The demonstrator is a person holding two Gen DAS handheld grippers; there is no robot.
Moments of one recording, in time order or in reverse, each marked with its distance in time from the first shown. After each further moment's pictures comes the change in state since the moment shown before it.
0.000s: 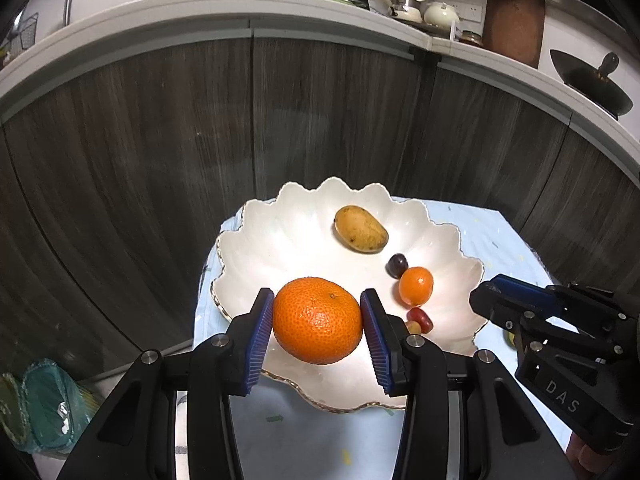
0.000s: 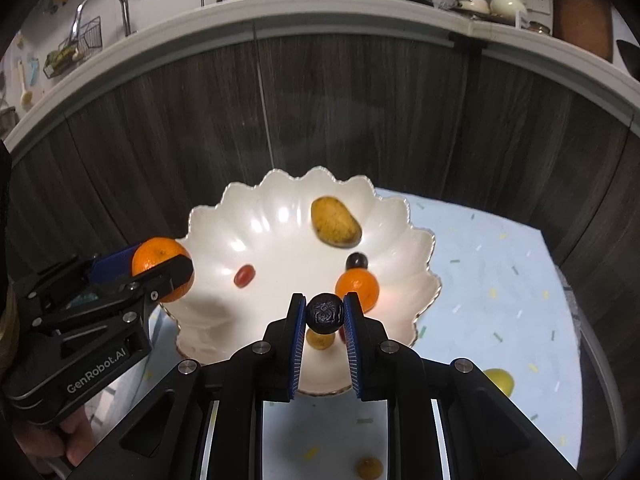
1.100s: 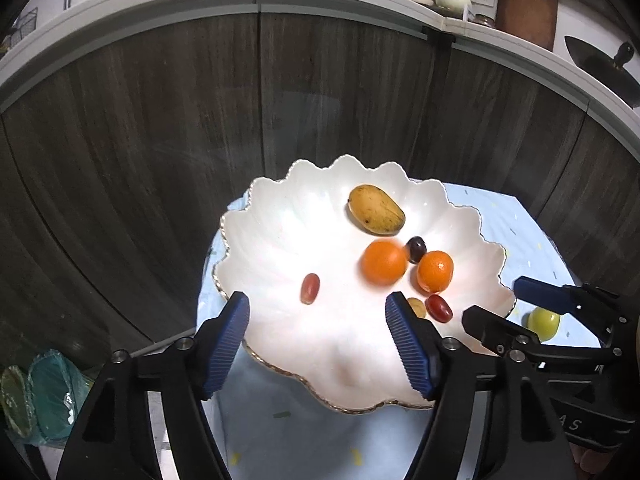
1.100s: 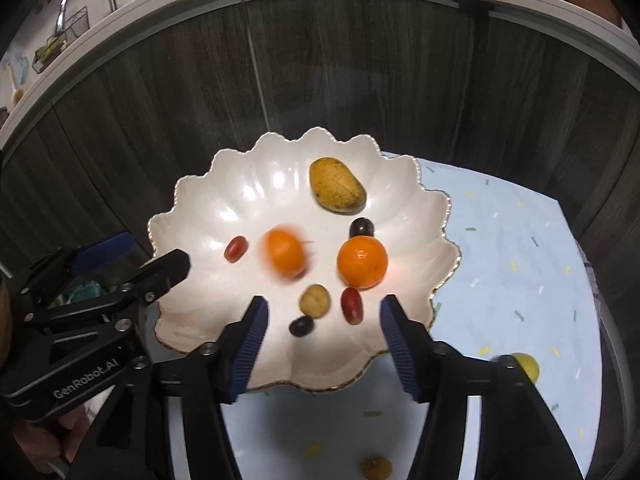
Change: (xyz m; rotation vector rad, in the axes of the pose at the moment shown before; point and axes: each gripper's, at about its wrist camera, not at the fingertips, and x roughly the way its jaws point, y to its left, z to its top) left arm 0.014 0.002 -0.005 -0.008 0.050 0.052; right arm 0.023 -0.012 -0.009 0.036 0.078 0.010
